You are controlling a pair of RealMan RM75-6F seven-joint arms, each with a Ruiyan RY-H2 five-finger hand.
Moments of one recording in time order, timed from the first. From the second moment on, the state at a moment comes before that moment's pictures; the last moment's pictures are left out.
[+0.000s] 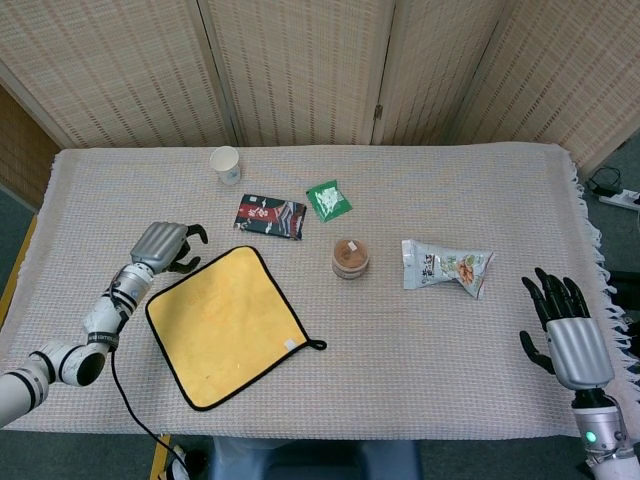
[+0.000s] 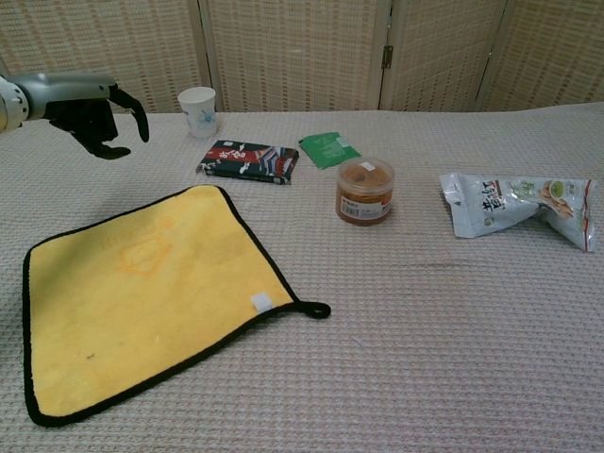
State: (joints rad) left arm -0.82 -1.38 -0.27 -1.17 1.19 0.63 -0.07; right arm 0.11 -1.18 0.07 -1.60 -1.54 1.48 -0.10
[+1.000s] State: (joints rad) left arm -1.04 -1.79 -0.20 -0.48 1.30 0.37 -0.41; right arm 0.11 -1.18 0.08 -1.55 -1.46 1.43 -0.06
